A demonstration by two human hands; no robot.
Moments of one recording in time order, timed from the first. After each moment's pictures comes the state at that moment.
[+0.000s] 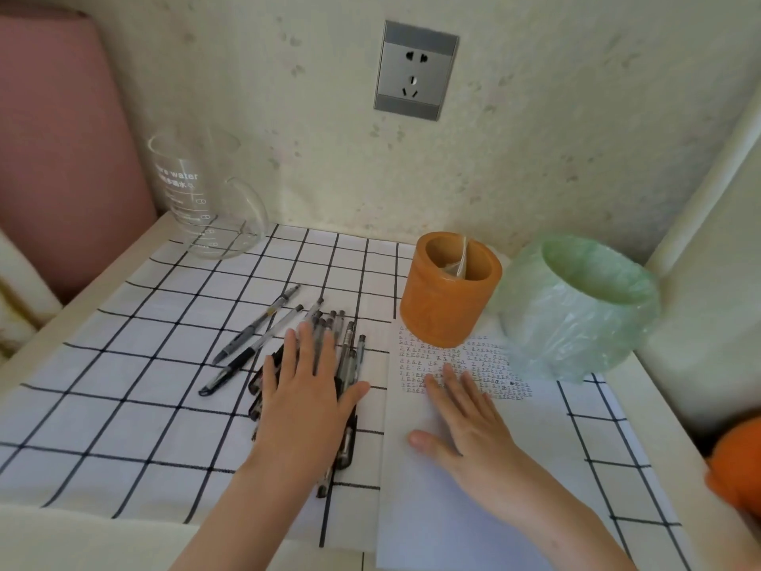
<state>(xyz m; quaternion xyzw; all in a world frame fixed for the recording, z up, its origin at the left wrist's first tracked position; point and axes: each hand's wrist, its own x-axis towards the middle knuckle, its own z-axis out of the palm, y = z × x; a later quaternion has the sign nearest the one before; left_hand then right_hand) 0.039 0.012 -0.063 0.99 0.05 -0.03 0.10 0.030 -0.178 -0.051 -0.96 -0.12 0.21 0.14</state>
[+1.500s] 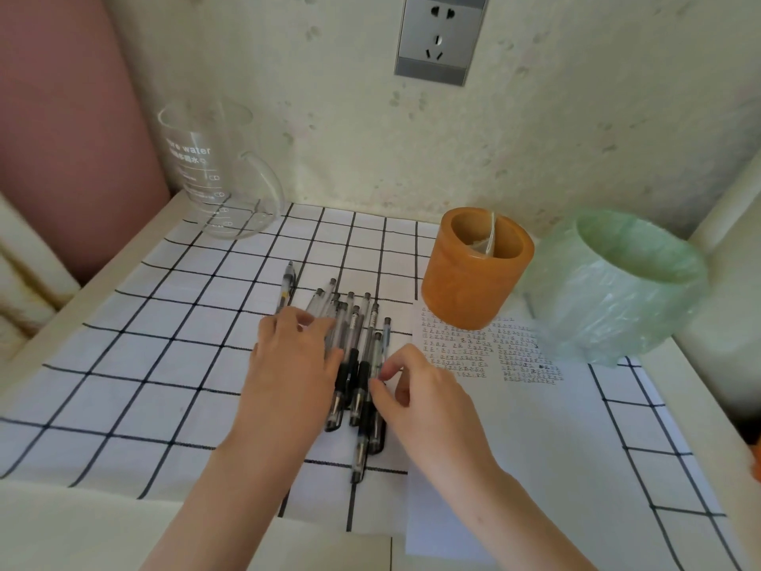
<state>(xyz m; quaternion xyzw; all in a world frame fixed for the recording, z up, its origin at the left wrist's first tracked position) 0.036 0.040 -0.038 0.97 0.06 0.08 0.23 0.027 -0.102 -0.043 -0.95 -0.11 0.02 0.31</state>
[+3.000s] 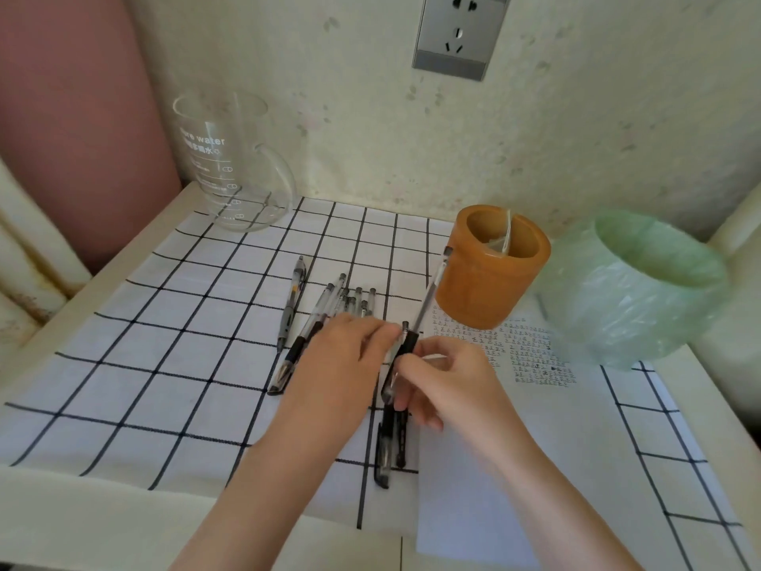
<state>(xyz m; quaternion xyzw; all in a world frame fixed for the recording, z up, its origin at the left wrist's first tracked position) 0.034 0.023 -0.026 0.89 0.01 0.04 0.46 0.040 -0.108 -0.022 -0.77 0.02 0.17 0.62</state>
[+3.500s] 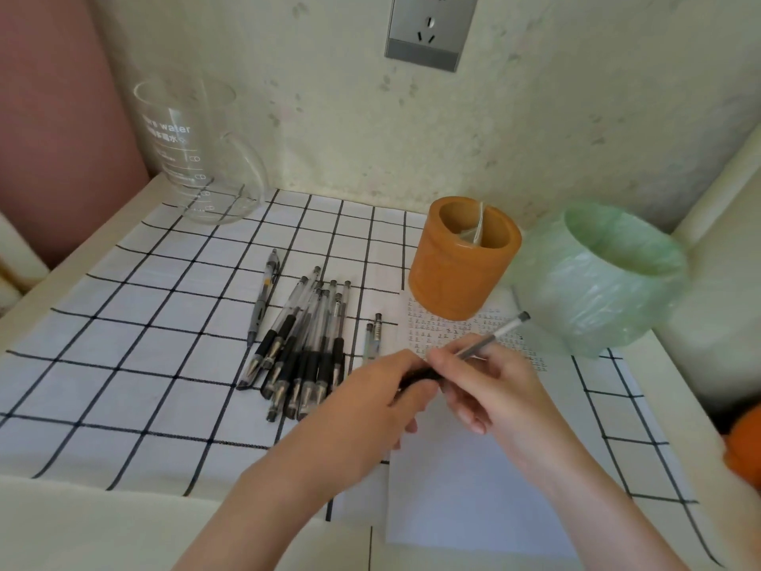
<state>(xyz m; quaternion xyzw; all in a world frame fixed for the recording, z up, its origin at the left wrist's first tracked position) 0.012 -0.011 -0.022 0.83 -0.10 -0.15 0.53 0.031 -0.165 -0.025 -0.72 0.00 0.12 0.68</state>
